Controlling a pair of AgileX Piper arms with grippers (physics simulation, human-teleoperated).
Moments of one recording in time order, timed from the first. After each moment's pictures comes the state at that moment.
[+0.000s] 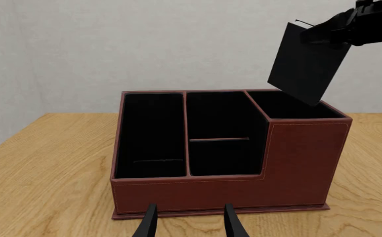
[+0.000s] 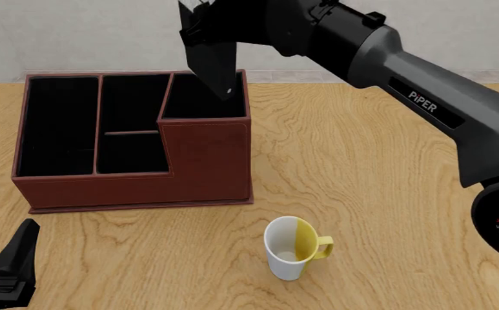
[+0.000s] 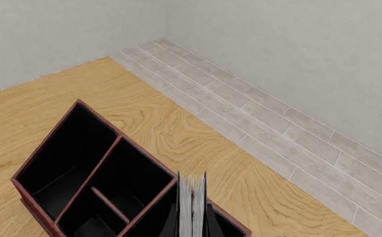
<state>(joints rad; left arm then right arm) 0.00 0.00 0.00 0.00 0.00 0.67 1.97 -2.01 0.36 -0.16</state>
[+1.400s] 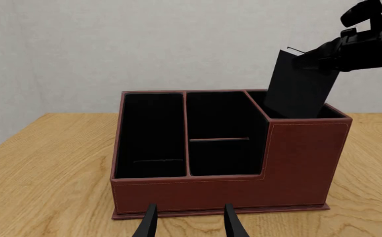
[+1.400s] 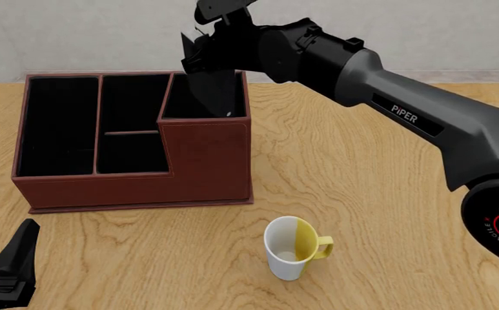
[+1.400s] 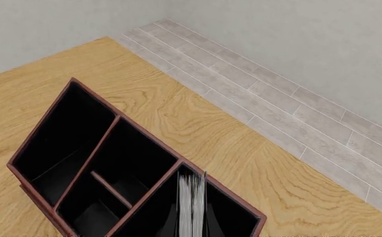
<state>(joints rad) 0.00 0.00 0.00 0.00 0.00 0.67 1.99 -1.91 0.30 -0.13</state>
